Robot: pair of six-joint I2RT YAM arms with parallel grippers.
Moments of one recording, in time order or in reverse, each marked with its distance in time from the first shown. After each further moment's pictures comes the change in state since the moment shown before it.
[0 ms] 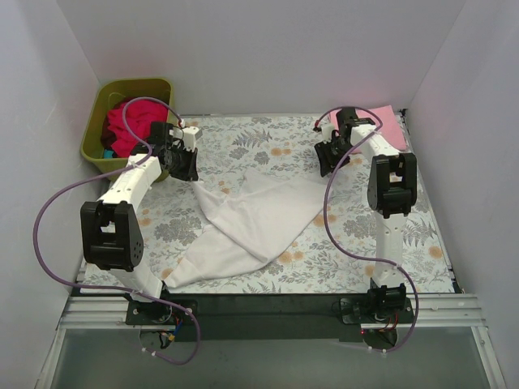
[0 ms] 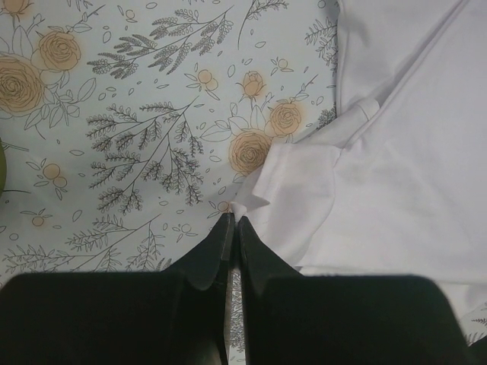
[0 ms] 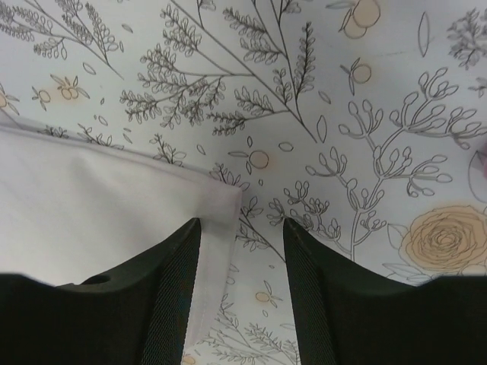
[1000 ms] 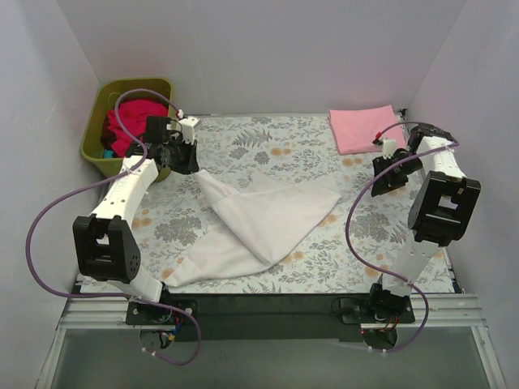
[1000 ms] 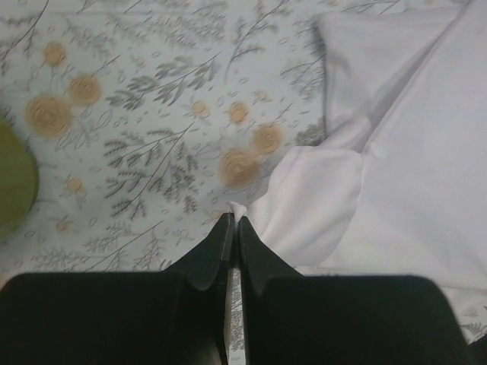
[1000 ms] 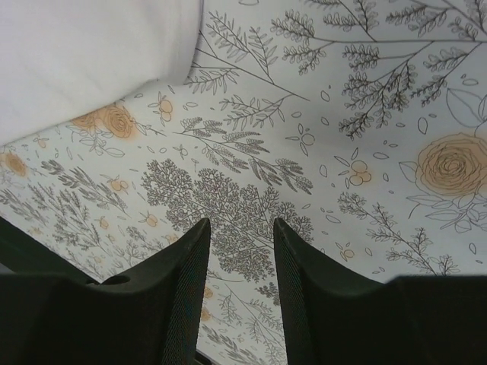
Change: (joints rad) left arm -0.067 -0.107 0.049 0.003 0.012 -0.039; right arm -0.405 -0.392 -0.373 -0.257 -0.160 -0.284
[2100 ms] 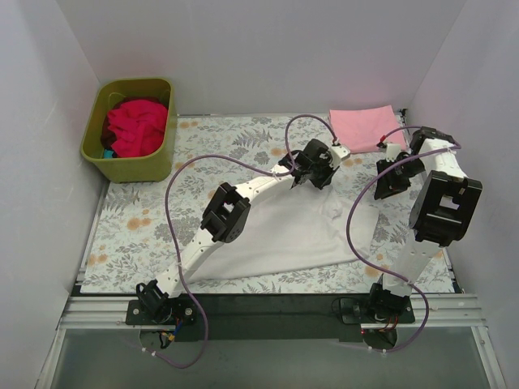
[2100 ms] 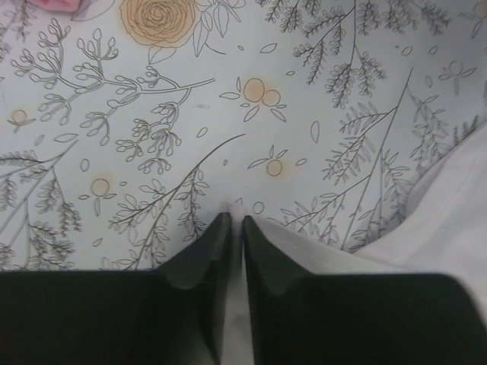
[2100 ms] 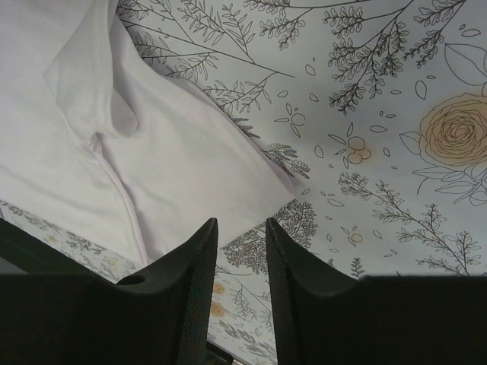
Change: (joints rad) left arm -0.689 1.139 1.018 0.291 -0.150 -0.070; right arm -0.019 0.005 -0.013 0.010 0.029 0.087
